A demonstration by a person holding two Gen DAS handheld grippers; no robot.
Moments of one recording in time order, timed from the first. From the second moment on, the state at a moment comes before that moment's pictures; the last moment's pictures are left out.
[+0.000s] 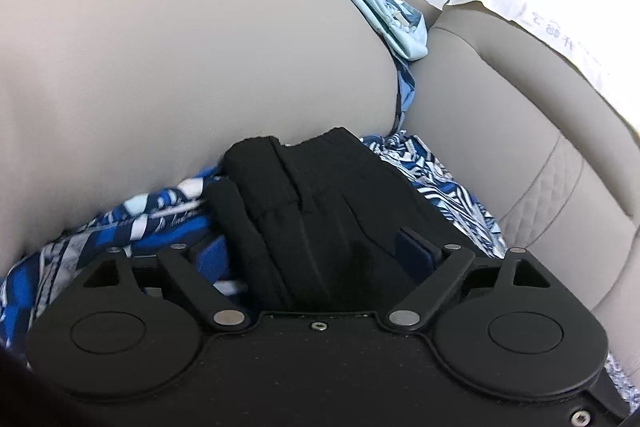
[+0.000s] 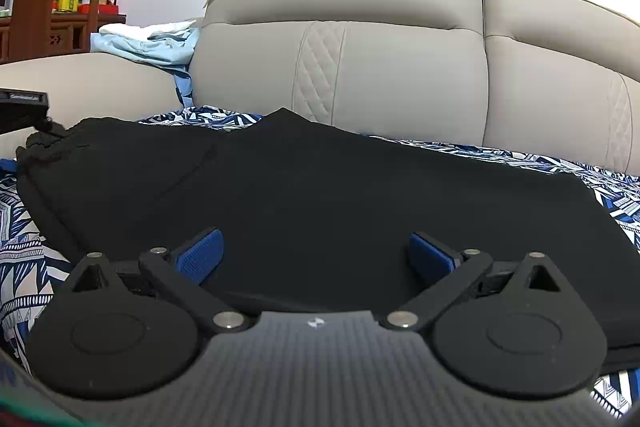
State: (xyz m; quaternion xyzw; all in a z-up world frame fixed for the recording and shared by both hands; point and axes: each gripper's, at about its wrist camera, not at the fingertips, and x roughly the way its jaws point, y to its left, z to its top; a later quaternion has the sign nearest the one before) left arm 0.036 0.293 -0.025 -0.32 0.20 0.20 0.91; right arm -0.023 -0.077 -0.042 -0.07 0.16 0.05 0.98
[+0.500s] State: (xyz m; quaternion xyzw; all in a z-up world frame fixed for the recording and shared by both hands) left arm 0.053 0.291 -0.025 -0.28 0.21 0.22 0.91; right arm -0.023 -0.077 -0.043 -0.07 0.16 0.05 0.98
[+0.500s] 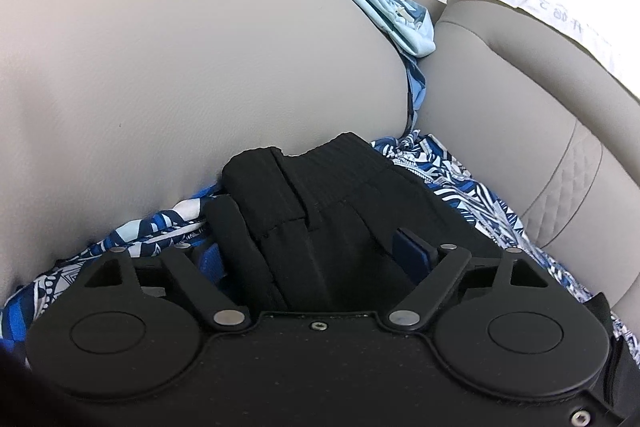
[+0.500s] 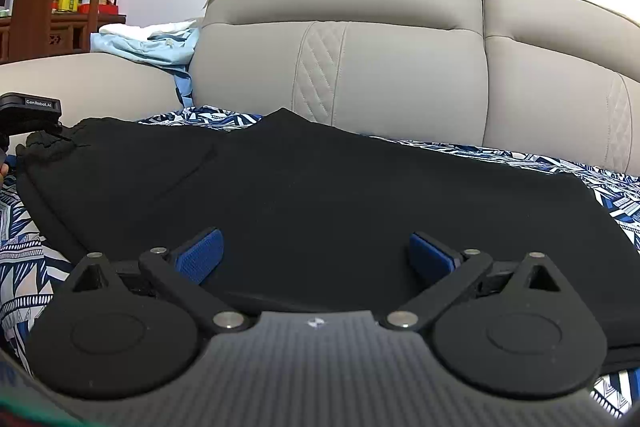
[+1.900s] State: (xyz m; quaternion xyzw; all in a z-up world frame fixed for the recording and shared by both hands) left arm 0.078 -0.097 0.069 -0.04 0.20 -0.18 0.96; right arm -0.036 -0.304 0.051 0.12 0.16 -0.01 0.98
